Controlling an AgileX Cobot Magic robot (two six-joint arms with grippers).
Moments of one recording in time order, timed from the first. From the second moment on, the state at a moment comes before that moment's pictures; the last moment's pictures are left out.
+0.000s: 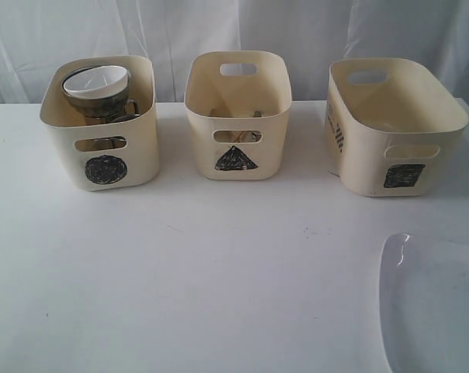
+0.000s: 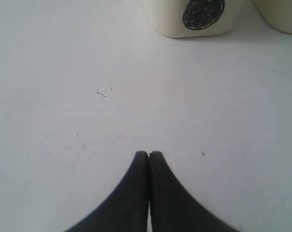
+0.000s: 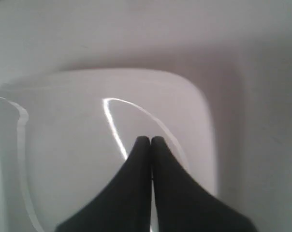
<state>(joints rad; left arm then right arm) -0.03 0.00 0.02 -0.18 0.47 0.11 -0.89 1.68 -0.98 0.55 0.99 -0.71</state>
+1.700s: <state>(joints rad) -0.03 0.00 0.02 -0.18 0.47 0.11 -0.92 1.96 -1.09 0.67 0.85 -1.09</state>
